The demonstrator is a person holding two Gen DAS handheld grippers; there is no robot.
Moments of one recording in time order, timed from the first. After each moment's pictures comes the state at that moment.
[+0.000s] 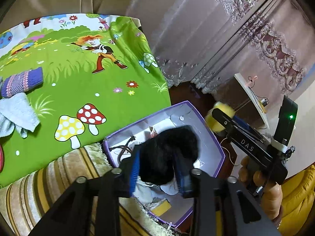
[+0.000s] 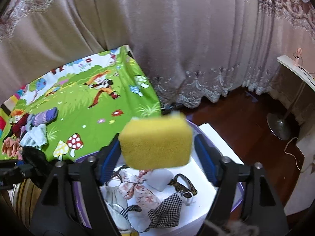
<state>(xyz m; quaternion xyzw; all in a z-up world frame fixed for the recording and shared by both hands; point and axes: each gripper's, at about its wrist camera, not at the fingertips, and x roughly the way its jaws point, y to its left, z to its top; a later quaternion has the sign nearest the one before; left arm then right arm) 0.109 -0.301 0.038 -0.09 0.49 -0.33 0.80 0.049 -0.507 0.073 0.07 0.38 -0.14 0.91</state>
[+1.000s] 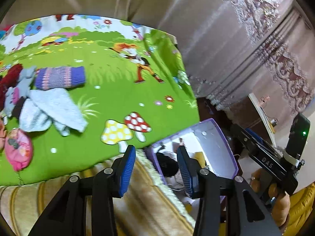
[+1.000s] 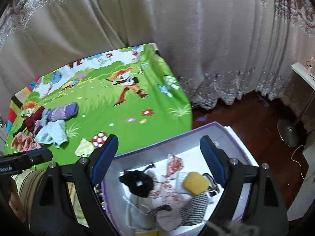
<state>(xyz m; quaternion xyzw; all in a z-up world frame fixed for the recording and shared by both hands) 0.132 -0.213 0.035 -0.13 0.48 -0.26 0.83 0.068 -0.444 0.085 0.06 0.39 -0.08 0.92</state>
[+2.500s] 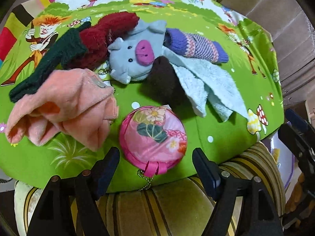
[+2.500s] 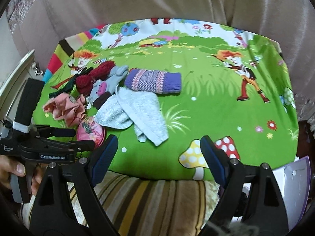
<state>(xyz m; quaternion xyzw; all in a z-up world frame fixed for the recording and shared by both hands) 0.193 -0.044 -0.050 -0.08 0.60 -0.08 0.79 0.158 -0.229 0.032 -0.02 0.47 0.15 0.87</state>
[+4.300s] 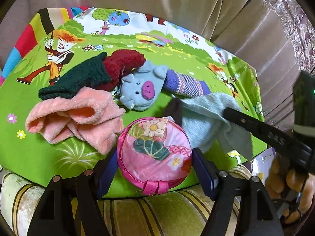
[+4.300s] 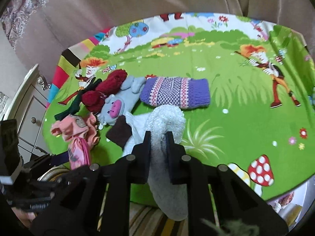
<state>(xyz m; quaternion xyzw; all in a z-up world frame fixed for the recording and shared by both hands) 0.149 -0.022 -0.013 -0.15 0.47 -0.08 0.86 0.204 -0.205 0.021 0.04 0.48 0.19 0.86</state>
